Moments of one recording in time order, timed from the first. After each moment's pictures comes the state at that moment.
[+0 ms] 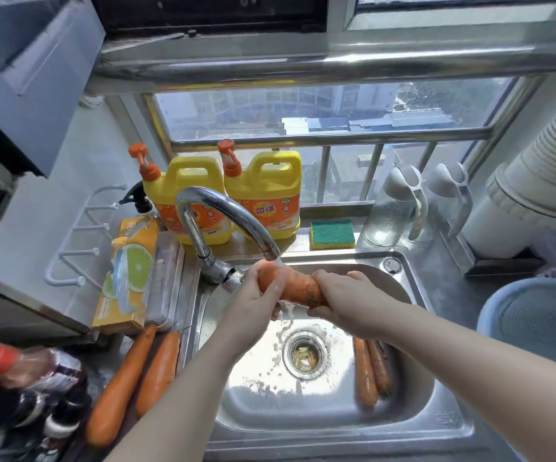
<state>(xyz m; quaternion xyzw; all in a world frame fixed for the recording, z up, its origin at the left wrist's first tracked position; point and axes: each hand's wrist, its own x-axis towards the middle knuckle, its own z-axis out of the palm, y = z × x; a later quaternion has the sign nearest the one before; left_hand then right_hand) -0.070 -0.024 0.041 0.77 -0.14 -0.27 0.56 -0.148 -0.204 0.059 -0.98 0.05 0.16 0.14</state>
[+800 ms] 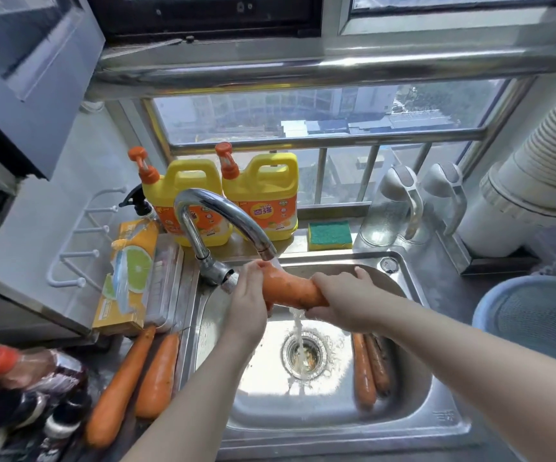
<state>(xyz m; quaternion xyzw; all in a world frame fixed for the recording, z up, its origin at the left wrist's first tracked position) -0.082 -0.035 0.042 0.73 -0.04 -0.21 0.65 -0.147 -0.195 0.084 -0.96 0.10 0.22 0.13</state>
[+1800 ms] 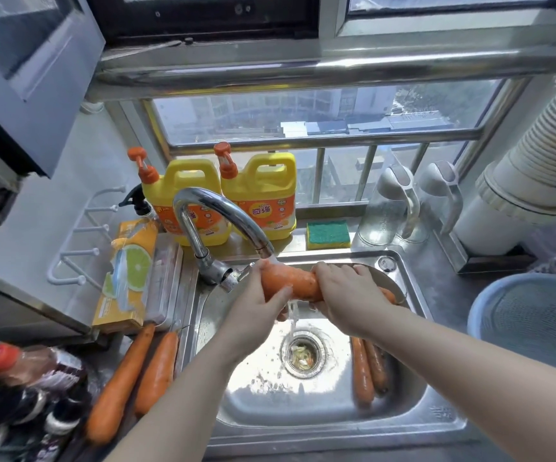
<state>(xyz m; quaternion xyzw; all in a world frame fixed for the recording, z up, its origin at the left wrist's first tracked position) -0.080 -0.027 0.043 0.77 -0.14 -0.30 0.55 -0.156 -0.194 0.069 -0.98 0.11 0.12 0.06</state>
